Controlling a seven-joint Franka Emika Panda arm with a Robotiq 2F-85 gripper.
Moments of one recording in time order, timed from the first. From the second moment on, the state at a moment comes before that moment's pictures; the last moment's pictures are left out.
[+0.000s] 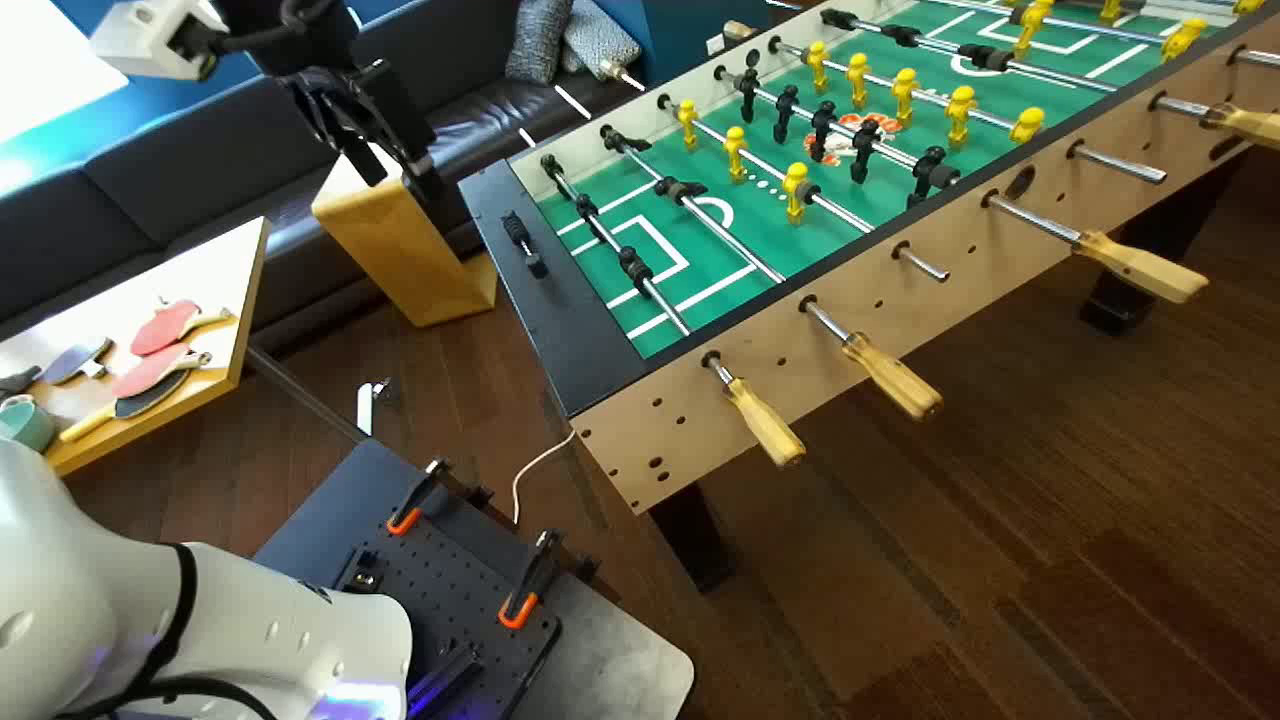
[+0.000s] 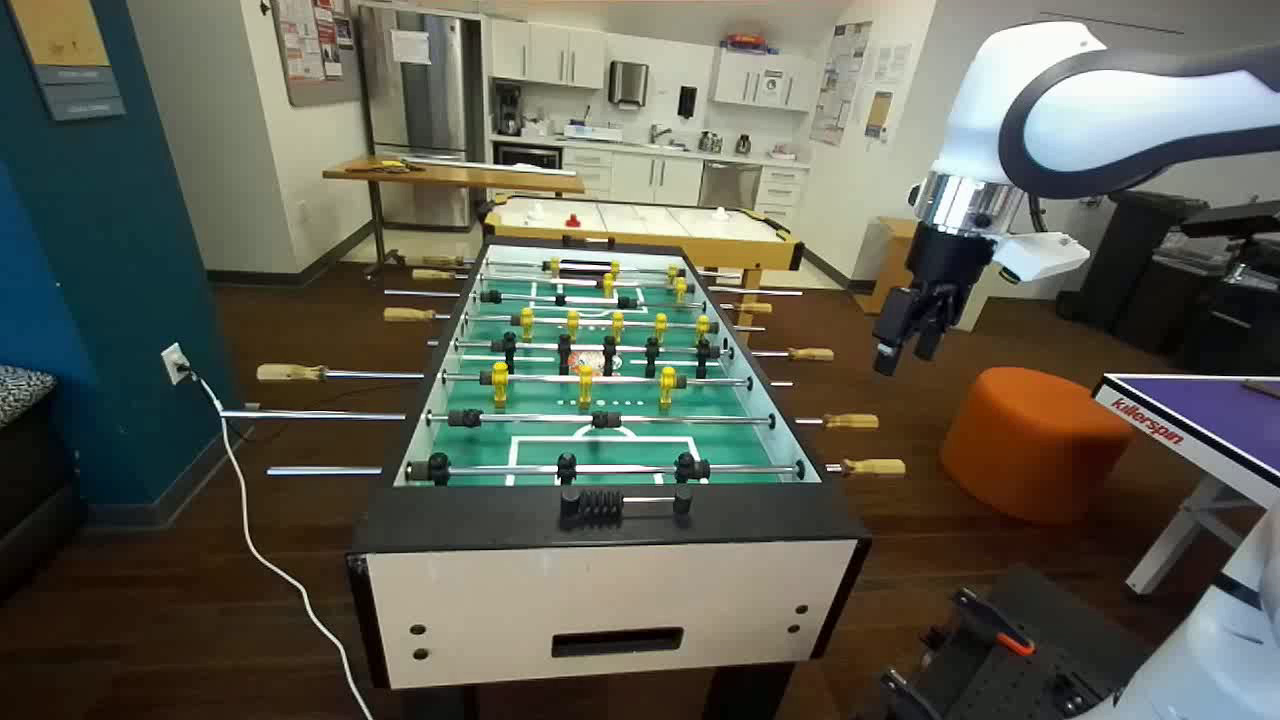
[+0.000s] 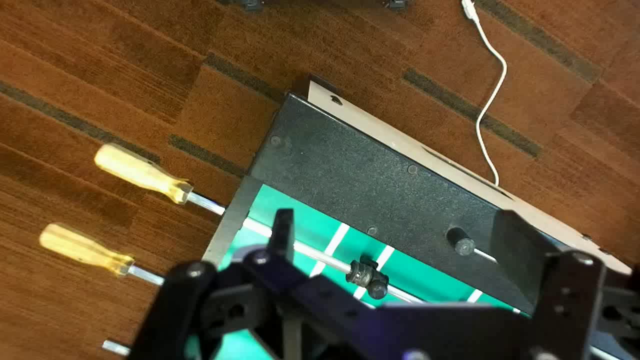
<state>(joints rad) 0.00 -0.61 -0.01 -2.51 0.02 1.91 0.02</state>
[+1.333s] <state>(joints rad) -0.07 -0.59 -0.22 -2.41 0.03 1.91 -0.08</state>
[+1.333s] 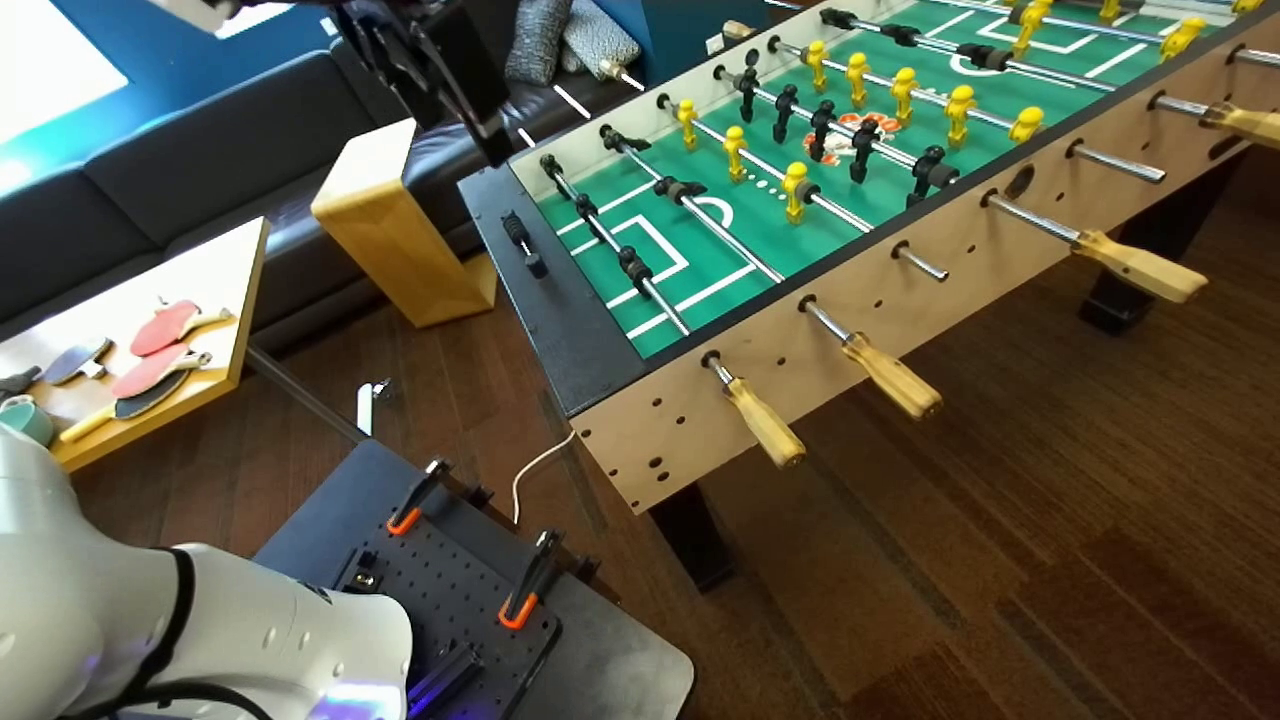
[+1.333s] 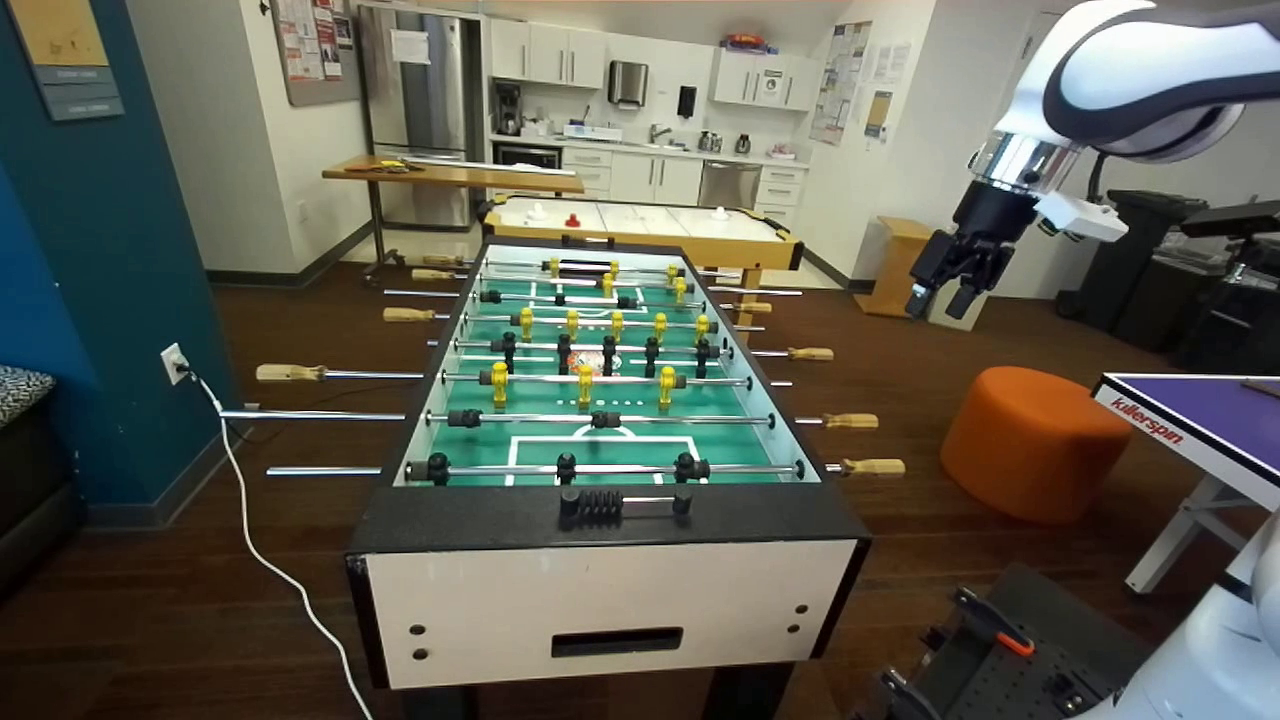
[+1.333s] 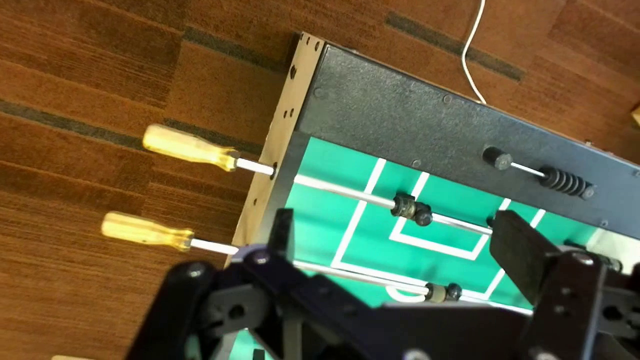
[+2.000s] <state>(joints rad) -0.11 -0.39 -0.37 -2.28 0.15 1.91 -0.28</state>
